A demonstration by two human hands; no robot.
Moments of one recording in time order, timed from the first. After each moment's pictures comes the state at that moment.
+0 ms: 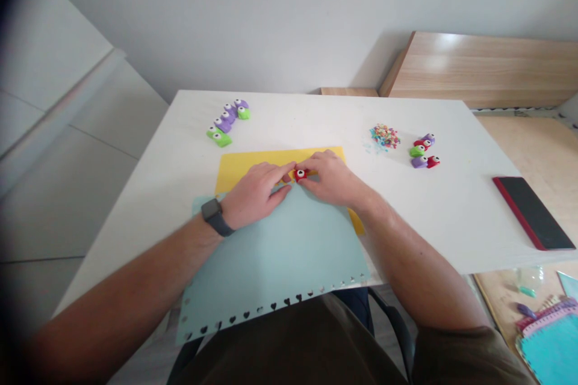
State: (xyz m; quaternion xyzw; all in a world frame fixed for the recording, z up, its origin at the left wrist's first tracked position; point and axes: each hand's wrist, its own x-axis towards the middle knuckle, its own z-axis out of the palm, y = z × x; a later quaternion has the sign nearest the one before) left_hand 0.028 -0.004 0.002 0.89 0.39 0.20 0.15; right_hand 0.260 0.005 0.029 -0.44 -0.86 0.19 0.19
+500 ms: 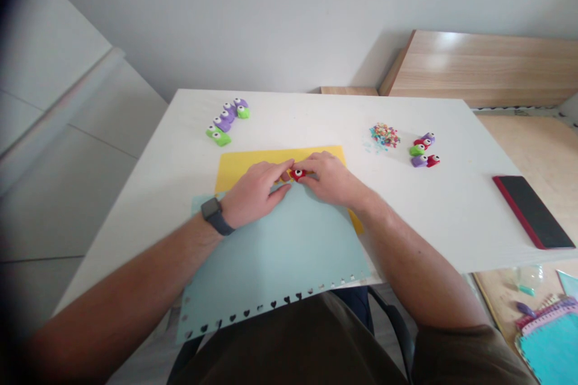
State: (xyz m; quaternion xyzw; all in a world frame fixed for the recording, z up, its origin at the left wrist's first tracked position) left_hand 0.028 -0.003 -0.001 0.88 0.40 0.20 0.15; right_hand 0.261 0.006 0.022 -0.42 -0.86 0.22 0.20
